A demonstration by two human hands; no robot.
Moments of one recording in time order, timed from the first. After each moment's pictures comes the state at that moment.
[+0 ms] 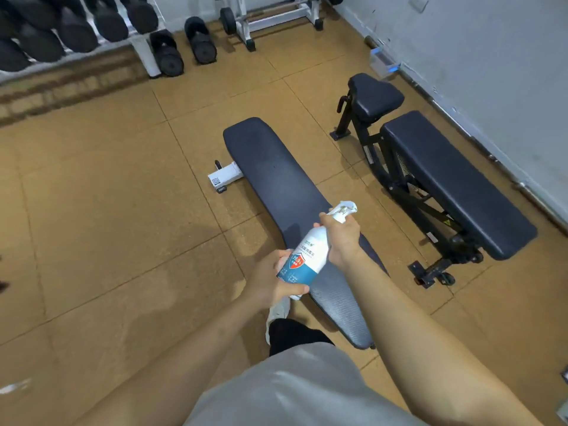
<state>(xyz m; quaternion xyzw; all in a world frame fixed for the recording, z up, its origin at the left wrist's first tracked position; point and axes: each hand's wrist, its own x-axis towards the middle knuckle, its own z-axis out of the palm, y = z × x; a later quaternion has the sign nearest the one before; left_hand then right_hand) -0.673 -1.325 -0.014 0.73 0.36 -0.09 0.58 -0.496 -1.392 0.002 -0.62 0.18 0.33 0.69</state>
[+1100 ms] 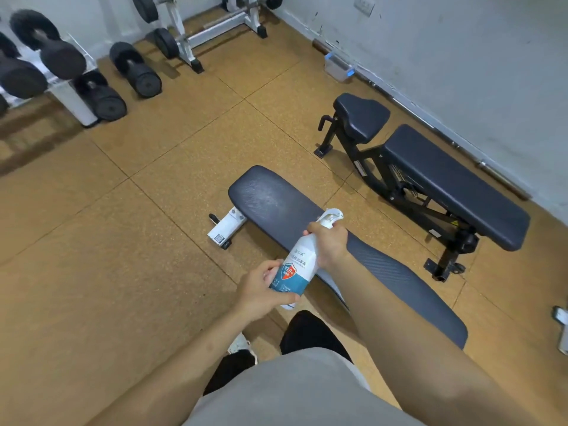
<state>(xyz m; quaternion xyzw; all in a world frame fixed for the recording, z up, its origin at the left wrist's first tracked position) -0.617 -0.868 -0.022 0.71 0.28 -0.16 0.62 -0.456 -0.981 -0.004 -0.67 0.27 0.22 0.66</state>
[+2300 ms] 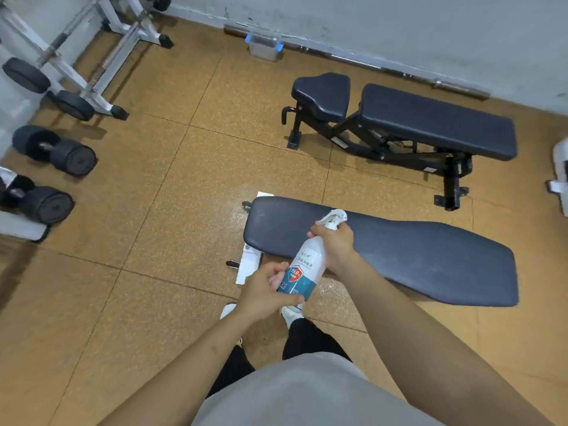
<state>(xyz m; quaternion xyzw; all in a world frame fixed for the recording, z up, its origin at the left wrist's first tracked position) -0.452 -0.606 -0.037 0.76 0.12 -0.33 0.55 -0.365 -0.791 -0.033 -0.55 0.43 0.09 0.71</state>
